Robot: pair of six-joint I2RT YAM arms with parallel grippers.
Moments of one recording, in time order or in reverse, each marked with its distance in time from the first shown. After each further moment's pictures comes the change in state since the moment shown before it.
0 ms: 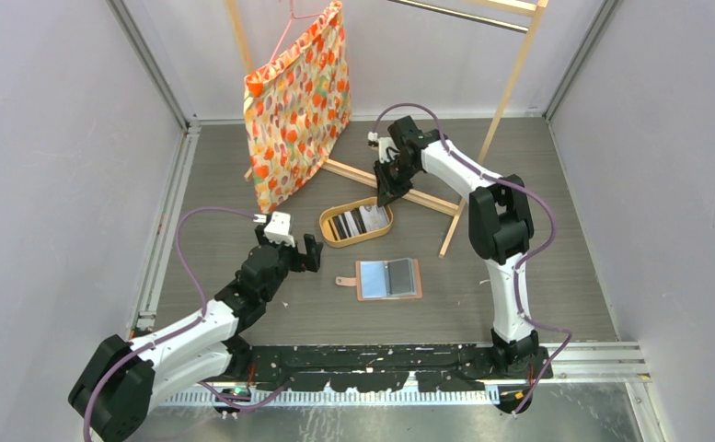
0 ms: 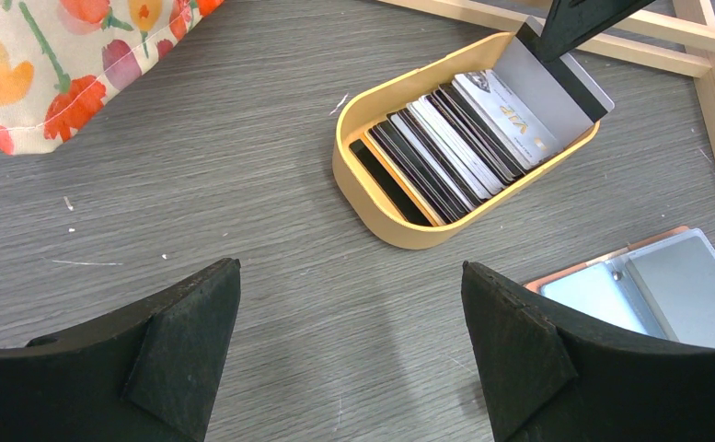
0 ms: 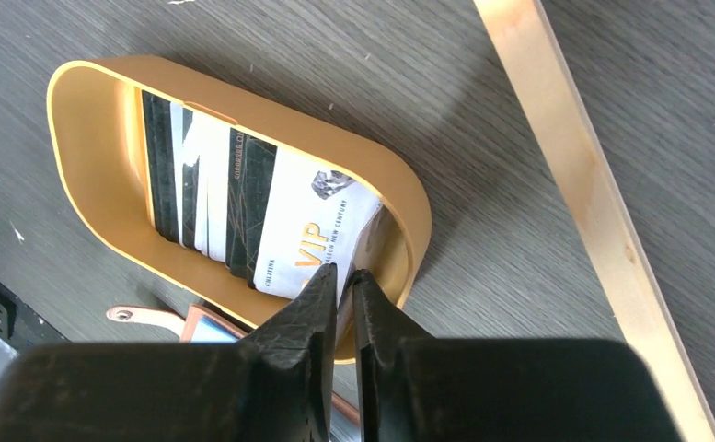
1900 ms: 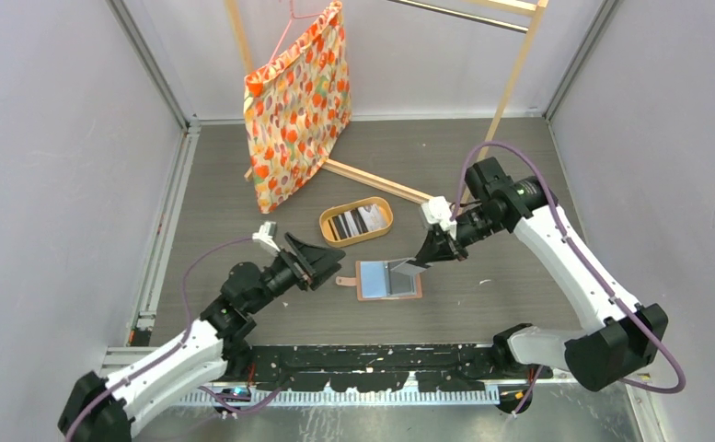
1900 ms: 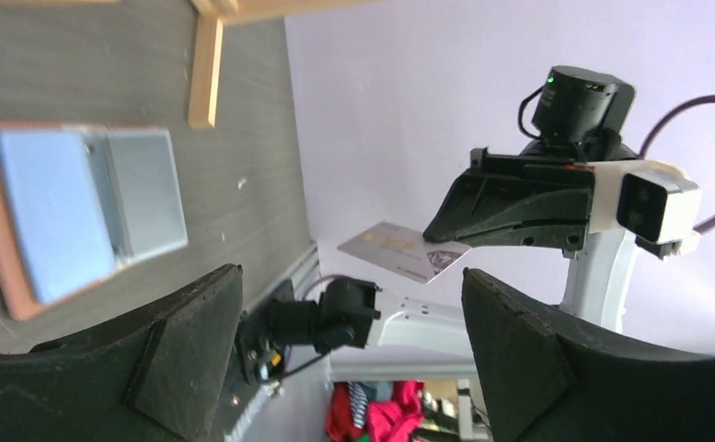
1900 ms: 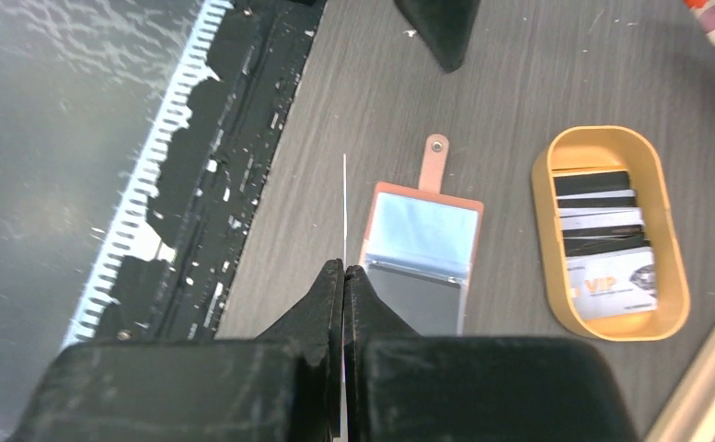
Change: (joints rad) left arm -0.049 -0.324 -0.066 0.004 0.454 -1.132; right arm -0.046 -0.933 -0.592 -0.439 -0.676 -1.275
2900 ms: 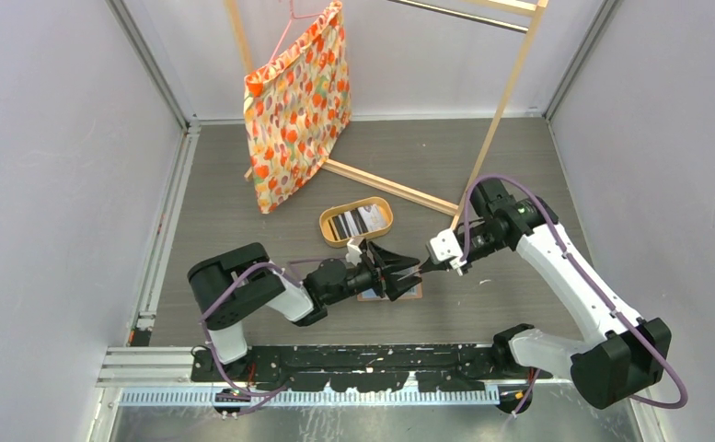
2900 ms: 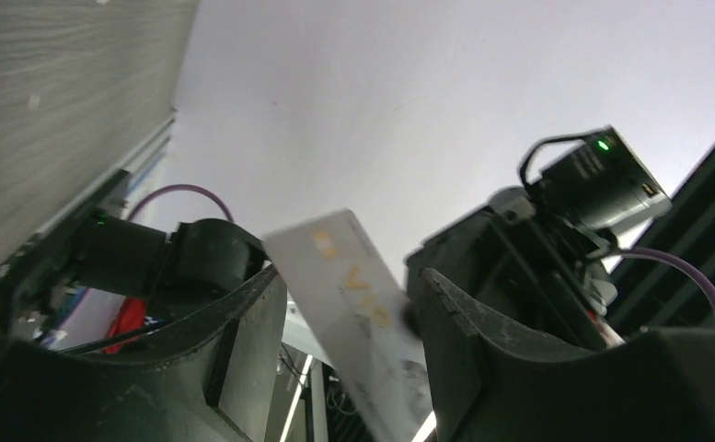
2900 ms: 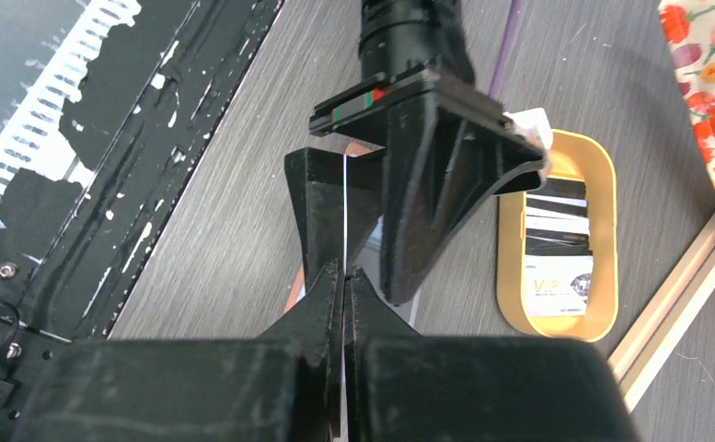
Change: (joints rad) left arm -0.370 1.202 0.288 0.885 -0.063 -0.653; right arm -0.027 -0.103 -0.184 0.061 0.045 -0.349
